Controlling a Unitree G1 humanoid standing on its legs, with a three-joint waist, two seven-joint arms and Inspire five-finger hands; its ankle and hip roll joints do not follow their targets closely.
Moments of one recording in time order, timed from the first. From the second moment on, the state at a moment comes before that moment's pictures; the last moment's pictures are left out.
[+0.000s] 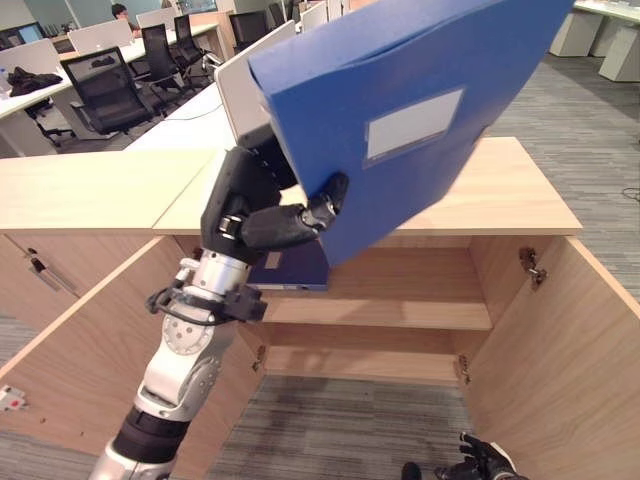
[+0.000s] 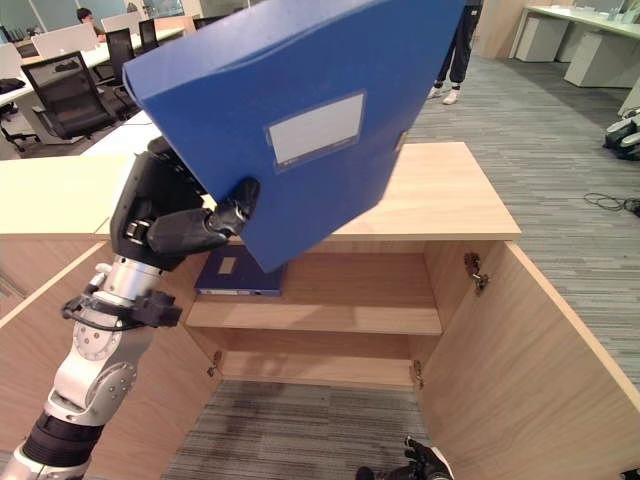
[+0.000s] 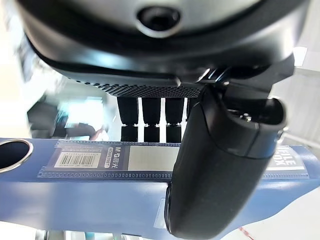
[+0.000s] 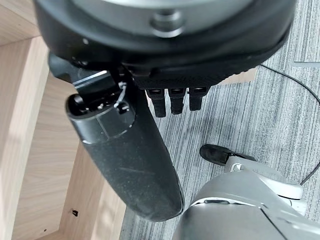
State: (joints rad) left arm -0.24 0.55 -0.18 -0.33 -0.72 -0.18 -0.03; right arm 0.11 -0.35 0.19 0.94 0.14 0.01 -0.02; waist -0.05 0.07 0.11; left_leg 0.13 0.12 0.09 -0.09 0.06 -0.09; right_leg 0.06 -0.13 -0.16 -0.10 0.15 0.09
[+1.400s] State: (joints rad) left arm 0.04 0.89 -0.14 -0.19 -0.93 0.03 -0.35; right arm 0.04 -0.66 0.14 0.15 0.83 0.03 0.32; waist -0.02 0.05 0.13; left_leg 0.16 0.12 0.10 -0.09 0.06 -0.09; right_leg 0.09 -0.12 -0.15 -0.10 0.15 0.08
